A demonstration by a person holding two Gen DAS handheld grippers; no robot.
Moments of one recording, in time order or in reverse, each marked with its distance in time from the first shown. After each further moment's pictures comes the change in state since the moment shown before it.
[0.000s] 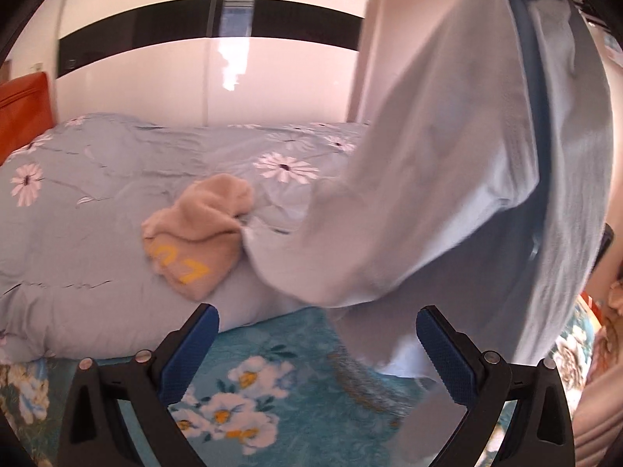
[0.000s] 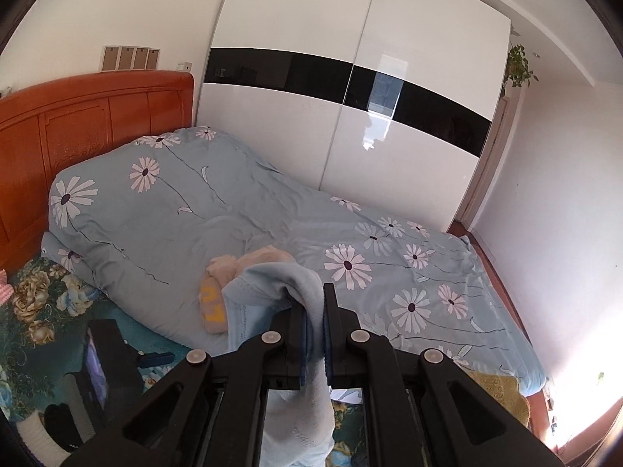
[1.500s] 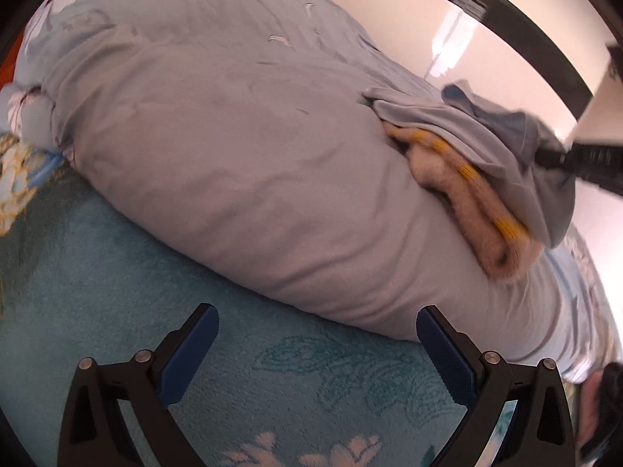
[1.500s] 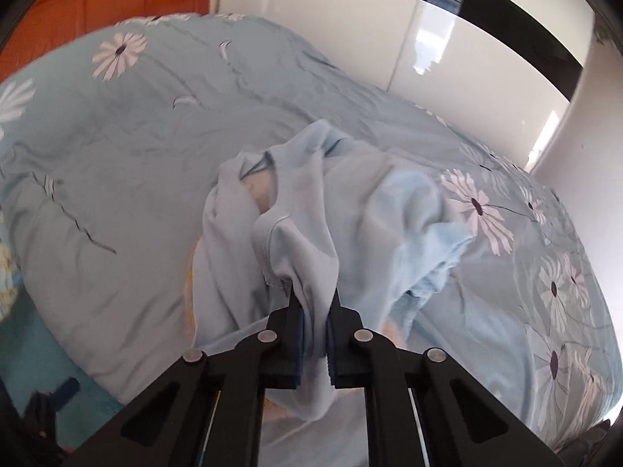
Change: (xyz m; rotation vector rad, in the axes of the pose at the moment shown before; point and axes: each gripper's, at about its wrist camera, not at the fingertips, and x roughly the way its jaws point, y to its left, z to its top) left arm 0.158 0.264 -0.115 -0.614 0.024 0.415; right arm 0.421 0.171 -0.054 -0.022 0.291 0.072
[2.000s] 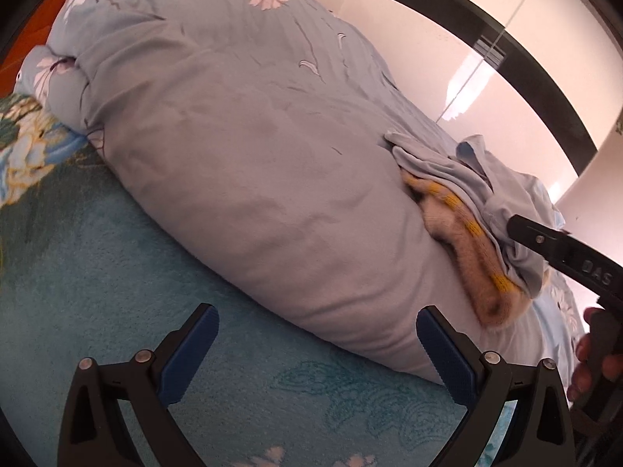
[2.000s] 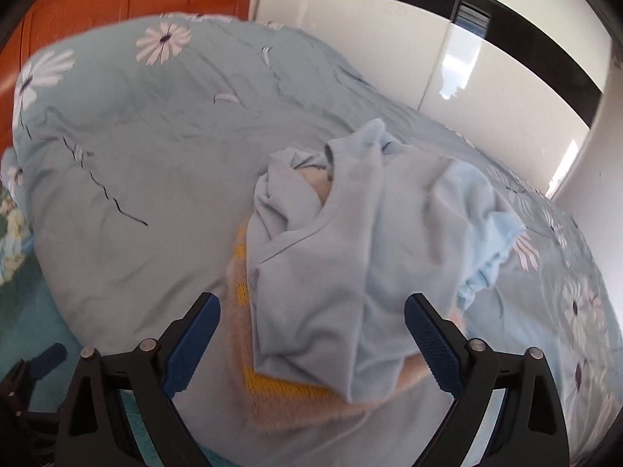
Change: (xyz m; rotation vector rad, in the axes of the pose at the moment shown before) left arm -0.006 0.039 0.005 -0.247 -0.037 -0.084; right arm 0.021 0.050 -0.032 -0.122 -0.062 0.079
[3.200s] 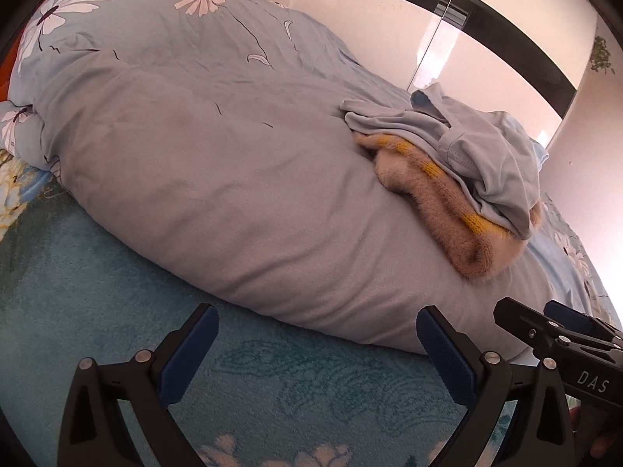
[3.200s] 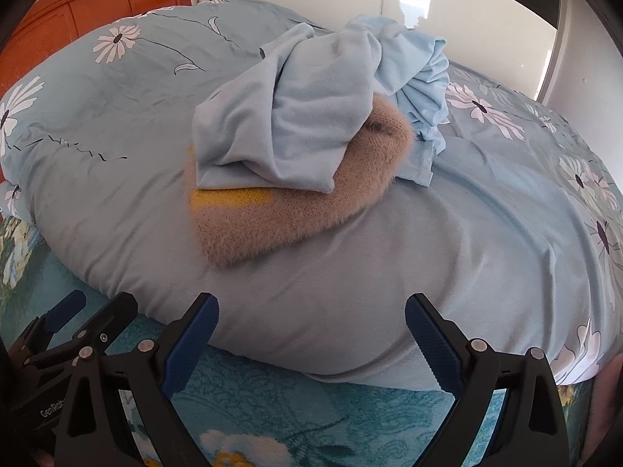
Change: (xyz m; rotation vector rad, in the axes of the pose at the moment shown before) left arm 0.011 -0.055 -0.023 0.214 0.019 0.064; right arm -0.029 -0.041 -0.102 0.274 0.131 0.054
